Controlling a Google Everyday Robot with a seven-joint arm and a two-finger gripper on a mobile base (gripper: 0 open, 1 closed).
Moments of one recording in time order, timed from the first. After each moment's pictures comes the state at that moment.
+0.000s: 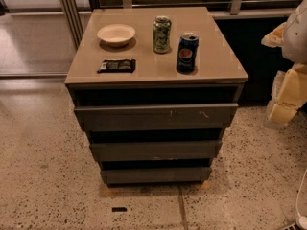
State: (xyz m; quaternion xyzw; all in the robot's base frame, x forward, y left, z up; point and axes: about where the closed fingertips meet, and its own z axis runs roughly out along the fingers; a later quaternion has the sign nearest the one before) arm 0.438 -0.217 0.976 -0.60 0.78 -0.03 0.16
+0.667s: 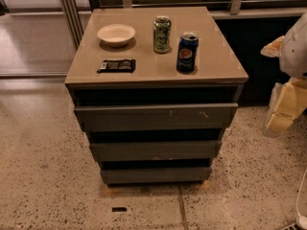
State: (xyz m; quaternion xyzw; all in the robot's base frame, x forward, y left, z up) arm 0.443 -0.222 0.951 -0.61 0.78 -0.03 0.16
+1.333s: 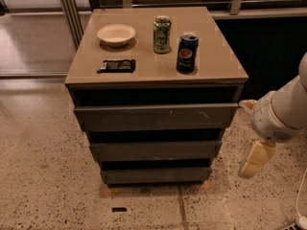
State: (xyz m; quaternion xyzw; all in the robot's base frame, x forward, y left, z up) arm 0.438 -0.225 0.807 -0.61 0.77 0.01 0.17
